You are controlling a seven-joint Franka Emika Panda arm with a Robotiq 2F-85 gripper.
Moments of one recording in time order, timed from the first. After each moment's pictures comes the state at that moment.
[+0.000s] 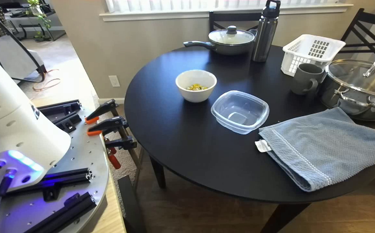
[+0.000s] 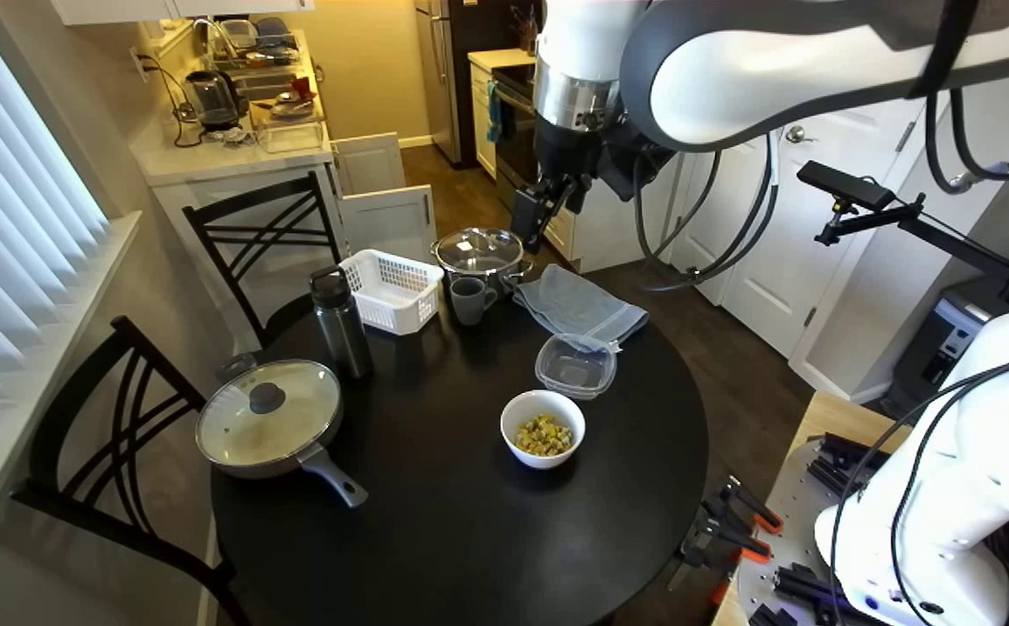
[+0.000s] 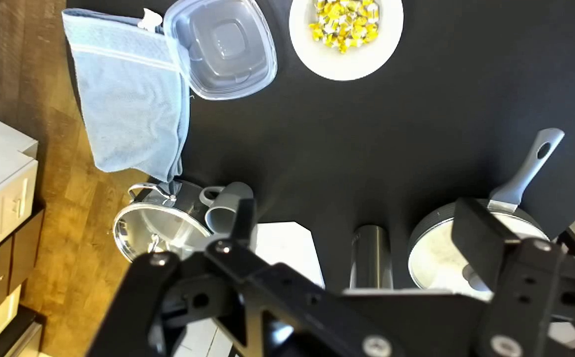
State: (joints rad) arm 0.01 -0.33 0.32 -2.11 -0.17 2.00 0.35
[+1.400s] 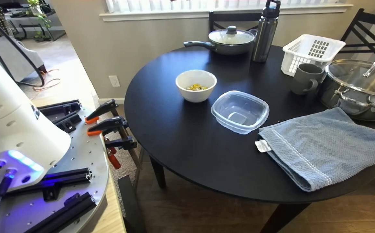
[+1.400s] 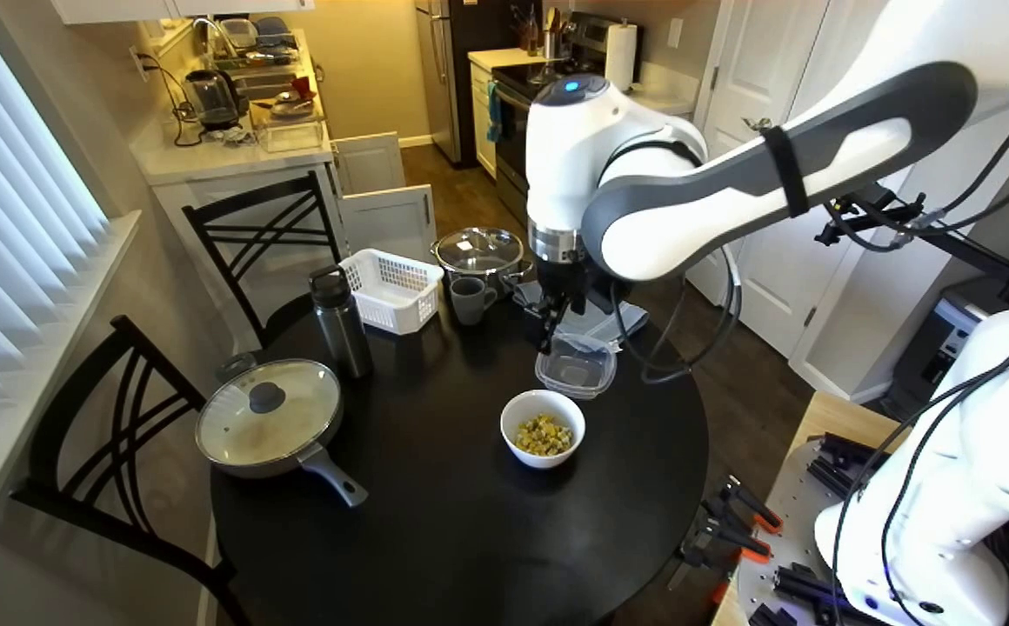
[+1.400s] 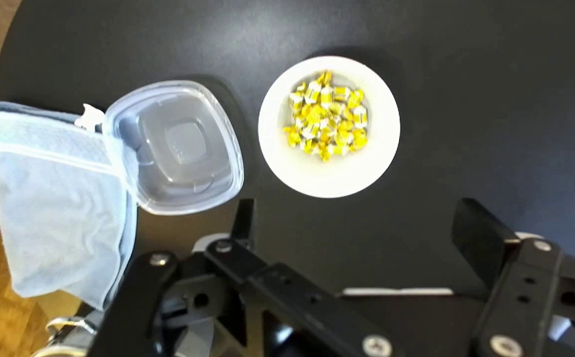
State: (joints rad) arm 0.07 -0.14 0.24 -2.32 -0.14 2.18 0.35
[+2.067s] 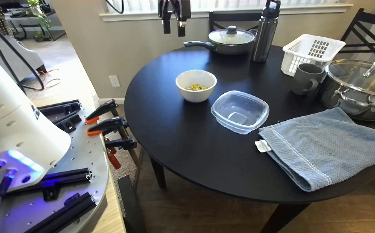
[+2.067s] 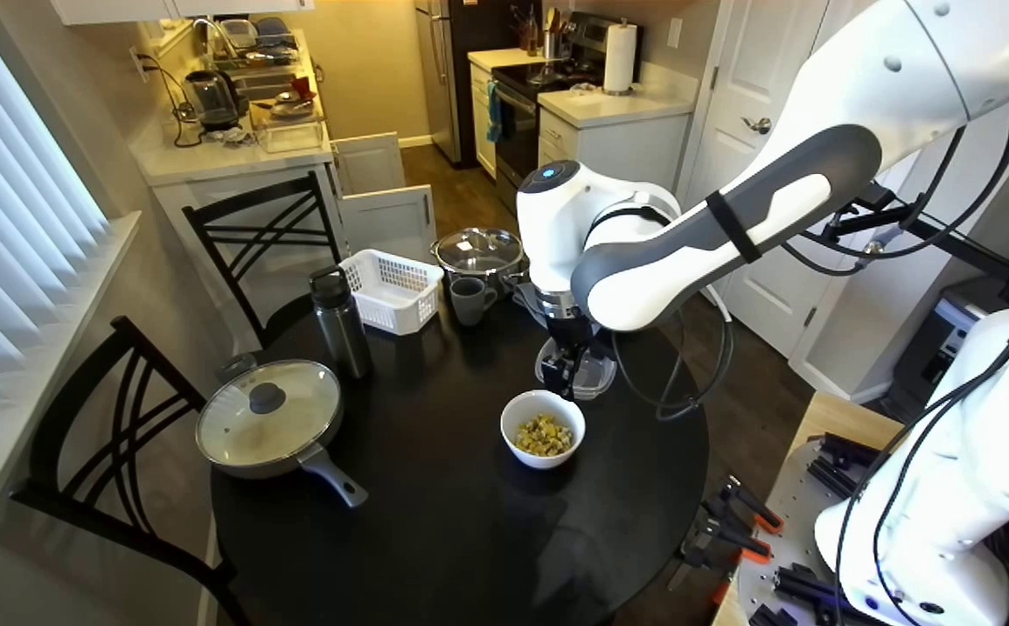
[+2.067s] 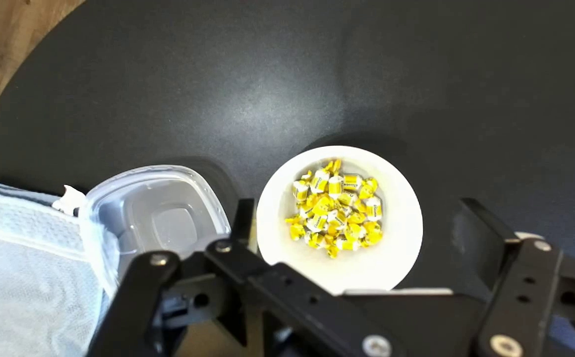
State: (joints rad) arm 0.09 -0.02 0.21 -2.36 -0.15 2.18 0.35
